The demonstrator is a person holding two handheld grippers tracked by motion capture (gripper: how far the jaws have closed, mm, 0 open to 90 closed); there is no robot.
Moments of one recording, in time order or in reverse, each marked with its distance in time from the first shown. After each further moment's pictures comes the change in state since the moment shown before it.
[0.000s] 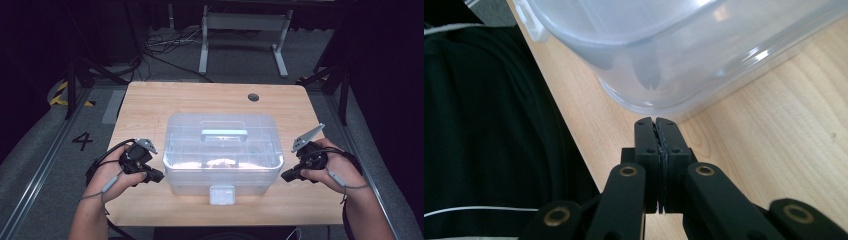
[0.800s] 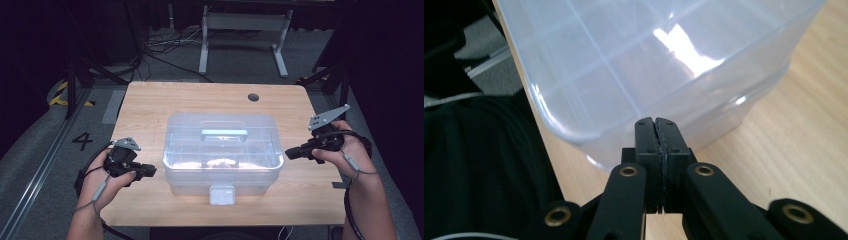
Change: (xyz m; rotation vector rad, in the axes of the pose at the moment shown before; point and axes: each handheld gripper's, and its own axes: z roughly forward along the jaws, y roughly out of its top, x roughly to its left) left arm 0.005 -0.028 -0.012 -0.189 0.077 -0.151; right arm -0.023 0.010 -0.041 -0.248 -0.011 -0.030
